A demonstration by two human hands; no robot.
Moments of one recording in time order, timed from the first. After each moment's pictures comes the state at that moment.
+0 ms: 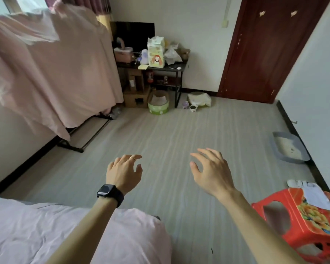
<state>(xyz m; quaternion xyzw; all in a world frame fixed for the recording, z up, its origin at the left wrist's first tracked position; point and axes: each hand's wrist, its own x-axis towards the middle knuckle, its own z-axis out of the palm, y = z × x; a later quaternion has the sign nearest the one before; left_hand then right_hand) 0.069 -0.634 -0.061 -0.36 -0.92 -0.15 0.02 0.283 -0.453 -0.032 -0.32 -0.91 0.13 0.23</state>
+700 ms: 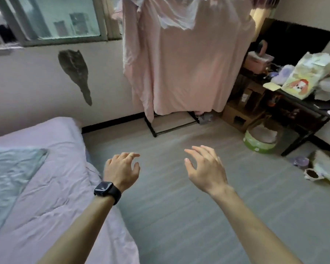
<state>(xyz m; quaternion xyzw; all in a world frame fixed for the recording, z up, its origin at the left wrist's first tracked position) -0.173 -0.566 -0.087 0.02 -0.99 -0.13 0.05 -0.156 -0.299 -0.048 0.05 -0.98 0.19 0.08</state>
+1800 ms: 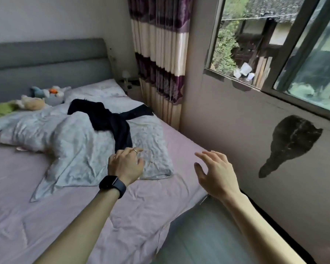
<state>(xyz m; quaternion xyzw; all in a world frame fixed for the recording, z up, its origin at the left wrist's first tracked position) -0.415 -0.936 -0.045 0.68 -0.72 -0.05 0.15 -0.688 -0.868 -0.024 0.69 -0.68 0.23 0.02</state>
